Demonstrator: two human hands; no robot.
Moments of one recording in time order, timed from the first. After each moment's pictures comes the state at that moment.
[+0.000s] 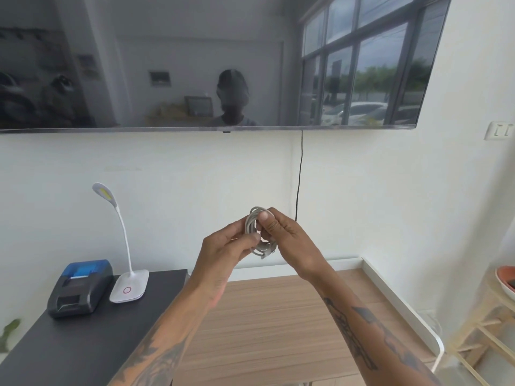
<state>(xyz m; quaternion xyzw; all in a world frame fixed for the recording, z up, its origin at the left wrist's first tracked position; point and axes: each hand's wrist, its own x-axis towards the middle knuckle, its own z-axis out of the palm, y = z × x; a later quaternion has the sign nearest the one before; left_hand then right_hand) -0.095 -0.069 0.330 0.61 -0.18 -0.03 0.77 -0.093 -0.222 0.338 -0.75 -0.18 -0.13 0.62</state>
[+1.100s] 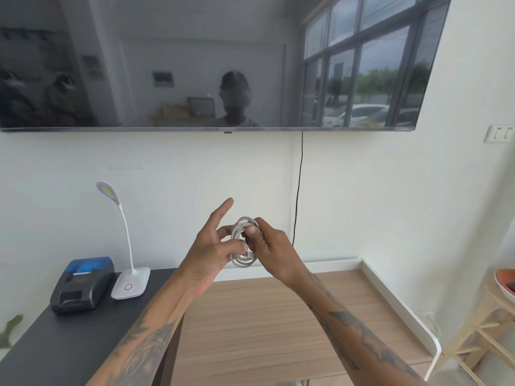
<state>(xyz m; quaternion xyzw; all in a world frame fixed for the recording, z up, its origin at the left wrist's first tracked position) -0.078 -0.047 0.327 0.60 -0.19 -0.08 0.77 -0.089 -0.204 0.315 -0.83 -0.19 -0.20 0.48</state>
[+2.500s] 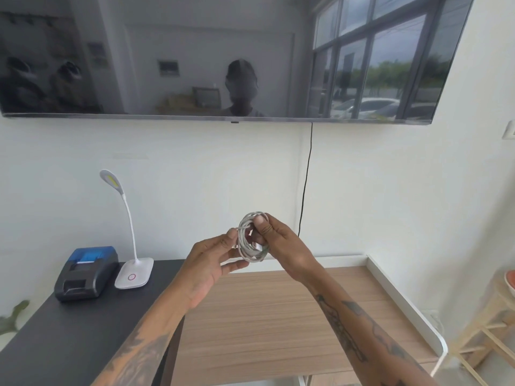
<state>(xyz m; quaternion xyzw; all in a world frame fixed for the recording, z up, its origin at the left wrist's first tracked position) -0.069 -0.032 0.292 0.60 -0.16 -0.10 0.77 -0.069 -0.209 0.306 -0.72 -0.19 -0.04 0.67</state>
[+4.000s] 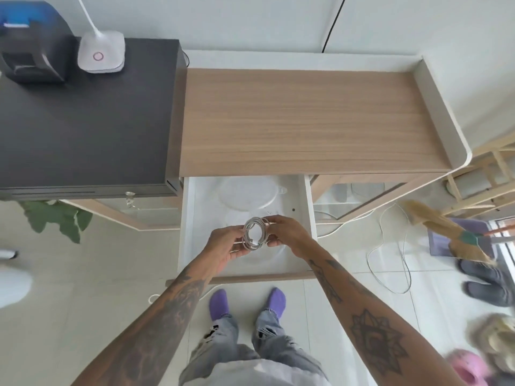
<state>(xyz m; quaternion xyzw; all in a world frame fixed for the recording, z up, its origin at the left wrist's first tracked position) -0.206 -0.031 -0.037 0.58 0.35 -0.35 0.65 -0.201 -0.202 -0.044 -0.70 0.27 0.33 0.58</state>
